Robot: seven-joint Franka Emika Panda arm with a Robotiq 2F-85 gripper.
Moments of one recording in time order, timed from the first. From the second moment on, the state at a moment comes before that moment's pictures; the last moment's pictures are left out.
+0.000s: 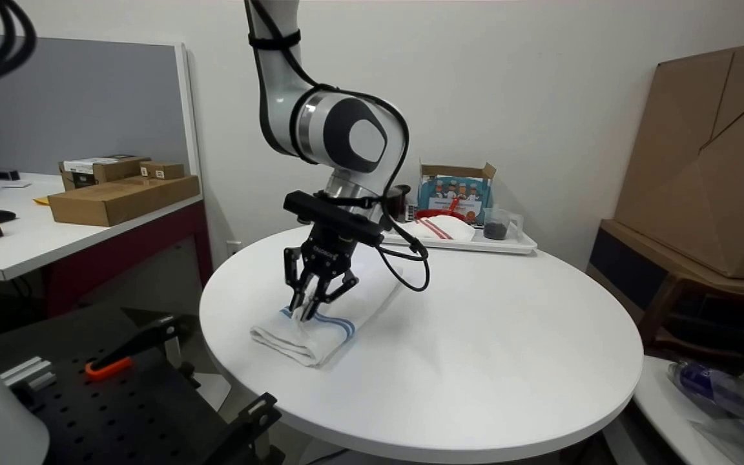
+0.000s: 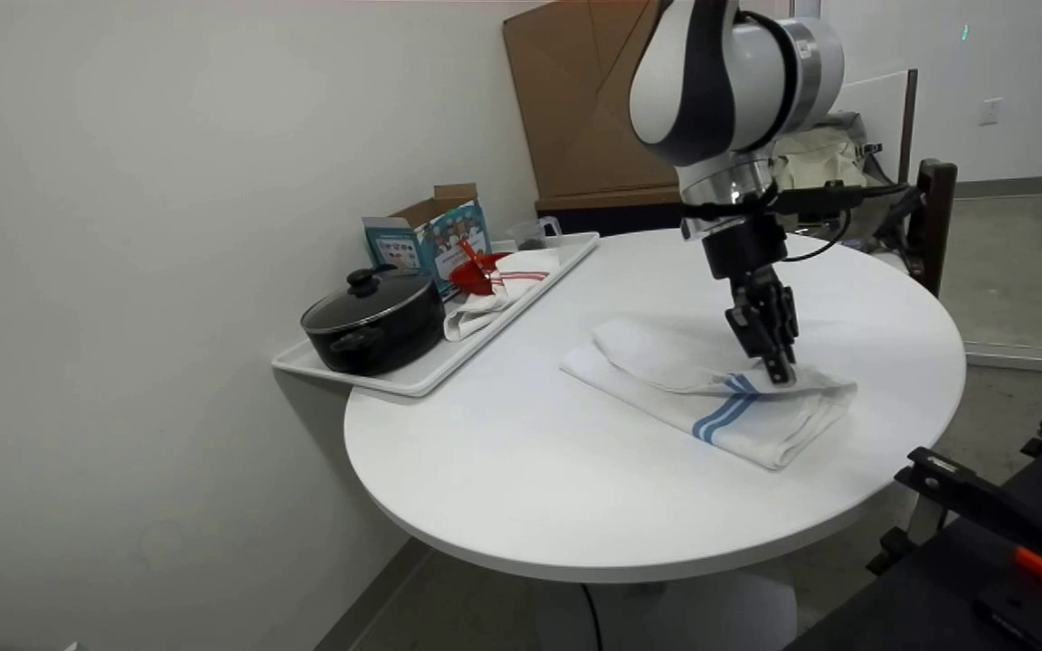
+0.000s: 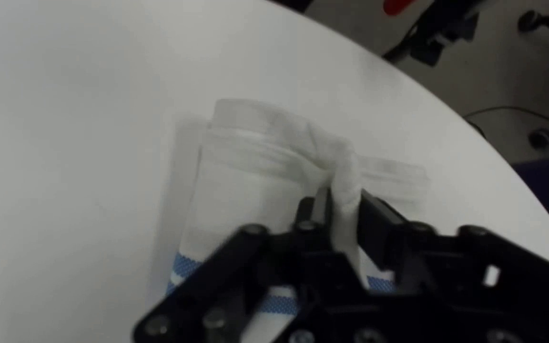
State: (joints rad) arm -0.12 0.46 0.13 -2.35 0.02 2.35 -0.46
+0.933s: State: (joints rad) arm -0.02 0.44 0.06 -2.41 -0.40 2.34 -0.46
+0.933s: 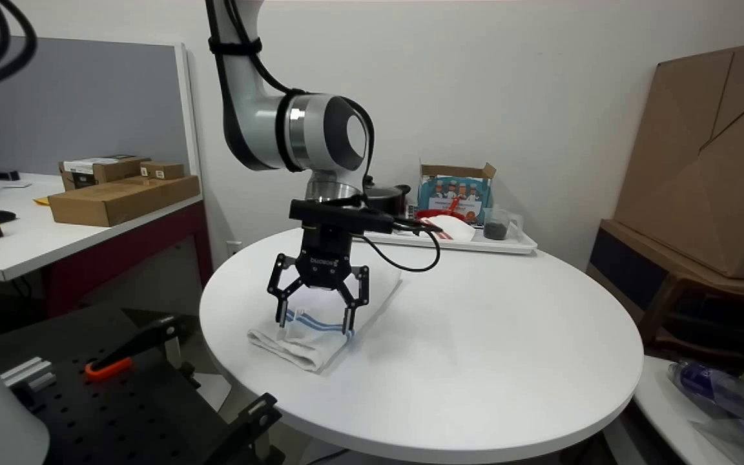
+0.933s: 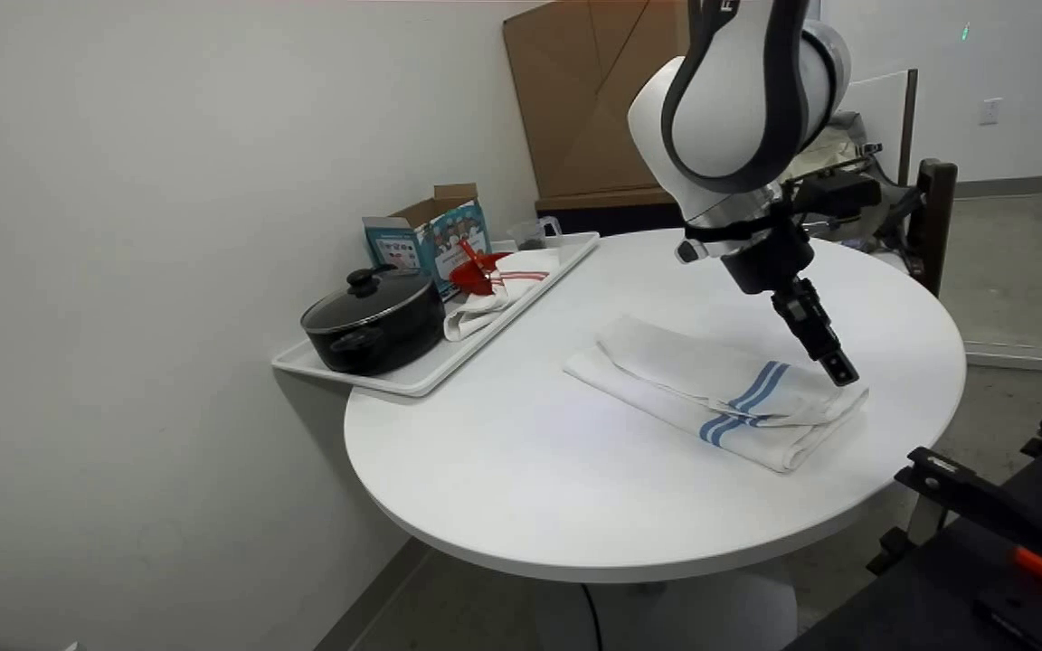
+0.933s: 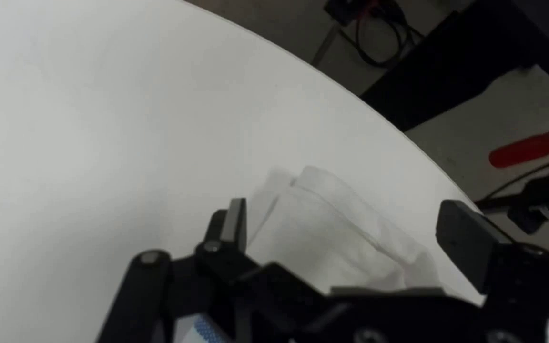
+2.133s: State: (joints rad) arm 0.07 0.40 -0.09 -2.63 -0.85 2.80 -0.17
